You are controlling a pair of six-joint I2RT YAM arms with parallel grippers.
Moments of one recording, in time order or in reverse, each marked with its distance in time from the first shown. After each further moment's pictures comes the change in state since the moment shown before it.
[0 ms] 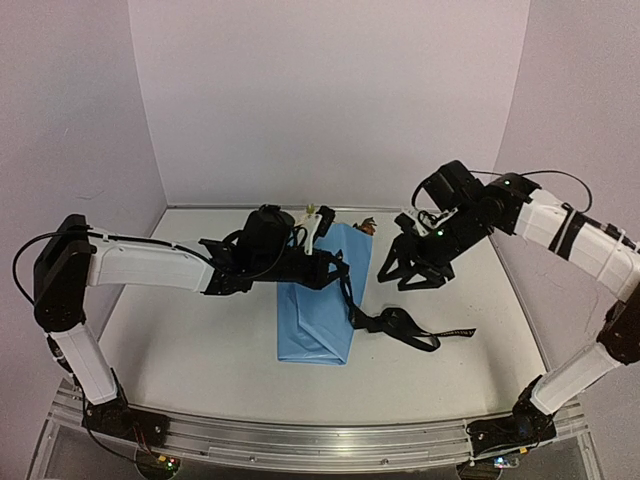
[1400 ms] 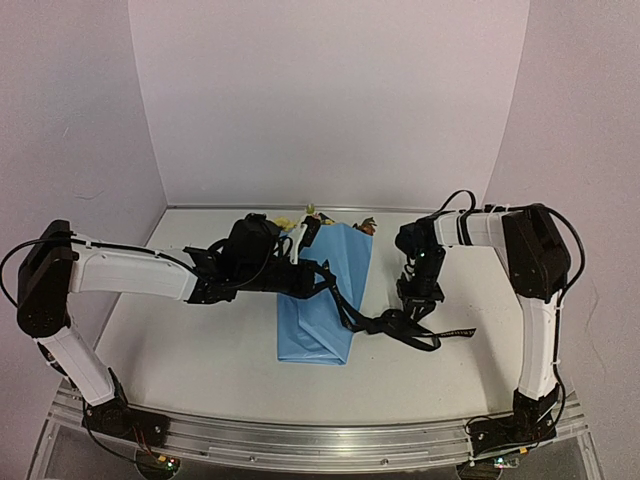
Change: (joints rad) left arm 0.009 -0.103 -0.149 -0.004 -0.013 -0.080; right arm -0.222 0.608 0.035 -0.069 0.292 -0.246
